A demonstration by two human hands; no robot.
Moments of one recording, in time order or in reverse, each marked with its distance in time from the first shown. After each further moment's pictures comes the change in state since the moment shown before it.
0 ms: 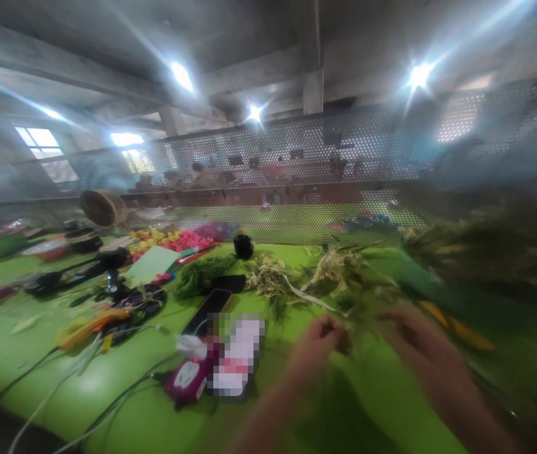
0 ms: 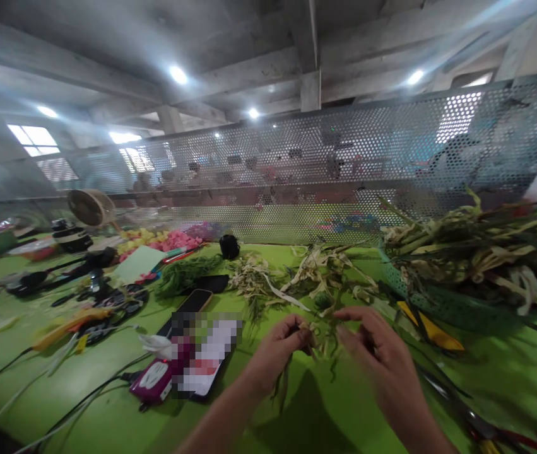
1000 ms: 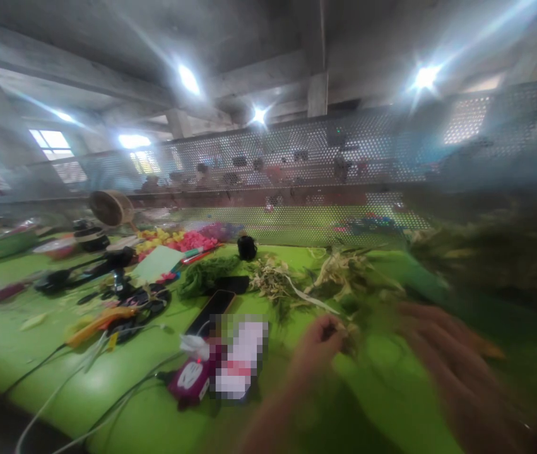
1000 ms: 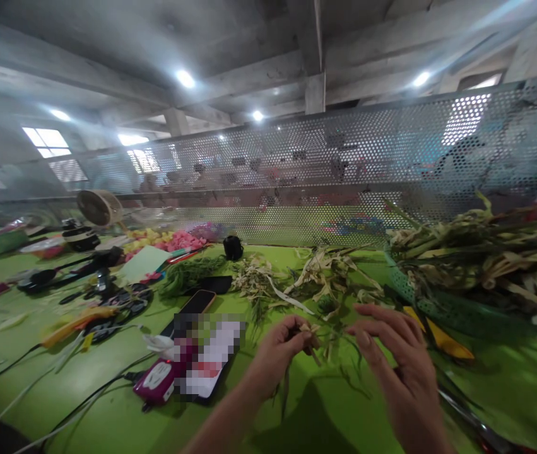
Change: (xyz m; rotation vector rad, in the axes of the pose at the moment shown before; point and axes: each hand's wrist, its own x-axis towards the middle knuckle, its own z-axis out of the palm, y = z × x) left_hand 0.001 -0.004 -0.004 0.036 0.067 0.060; right_hand -0.006 -0.010 -0.003 -0.039 0.170 -0.224
